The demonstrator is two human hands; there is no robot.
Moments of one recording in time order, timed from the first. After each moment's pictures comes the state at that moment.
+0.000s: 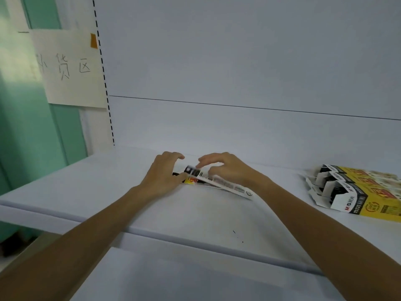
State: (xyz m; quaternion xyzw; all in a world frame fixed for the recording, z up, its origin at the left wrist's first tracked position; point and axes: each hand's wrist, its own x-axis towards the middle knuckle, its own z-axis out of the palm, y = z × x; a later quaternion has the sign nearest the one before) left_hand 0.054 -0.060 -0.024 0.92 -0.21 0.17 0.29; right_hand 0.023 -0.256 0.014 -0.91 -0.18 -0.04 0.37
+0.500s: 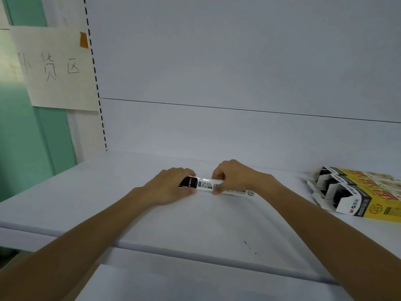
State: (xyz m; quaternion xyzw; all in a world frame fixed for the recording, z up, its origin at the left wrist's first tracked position) left_hand 0.075 -0.058 -0.023 0.92 -0.34 0.07 0.16; right_hand 0.040 -0.260 0.013 -0.98 -0.13 0.00 0.14
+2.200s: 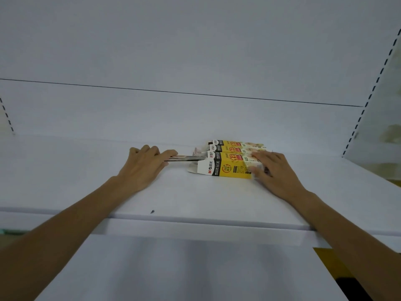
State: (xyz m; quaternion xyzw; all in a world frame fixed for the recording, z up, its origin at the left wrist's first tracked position) left_hand -0.033 -0.276 -0.035 0.87 -0.36 0.34 0.06; right_hand -0.154 -0.602 -0.033 -0.96 0.02 -0.27 0.12
